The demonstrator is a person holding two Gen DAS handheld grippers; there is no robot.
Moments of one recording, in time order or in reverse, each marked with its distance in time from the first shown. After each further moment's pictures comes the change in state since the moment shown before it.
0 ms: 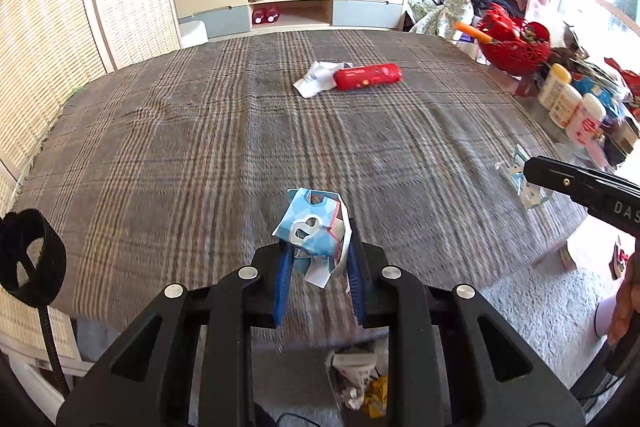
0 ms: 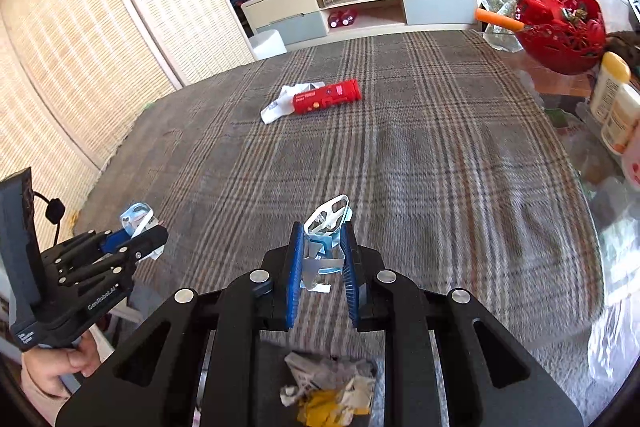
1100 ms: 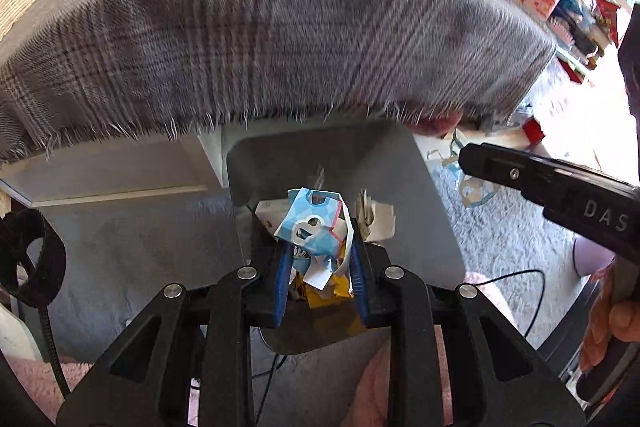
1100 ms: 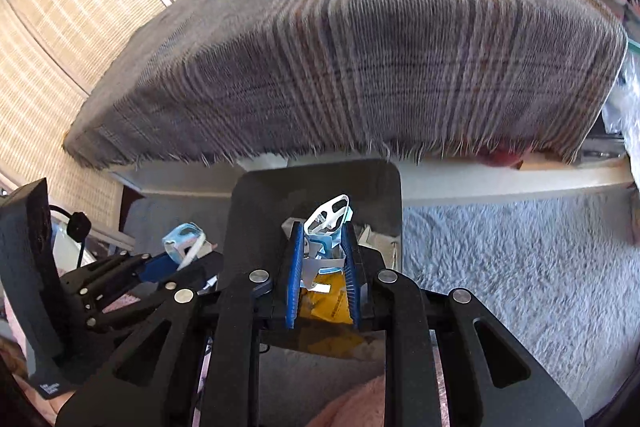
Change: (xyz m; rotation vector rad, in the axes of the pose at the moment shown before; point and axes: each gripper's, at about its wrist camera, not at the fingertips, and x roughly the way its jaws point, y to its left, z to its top) left arm 0.028 -0.059 -0.204 -0.022 0.215 -0.122; right arm 0.030 -0.002 -0.186 0.070 0.200 0.000
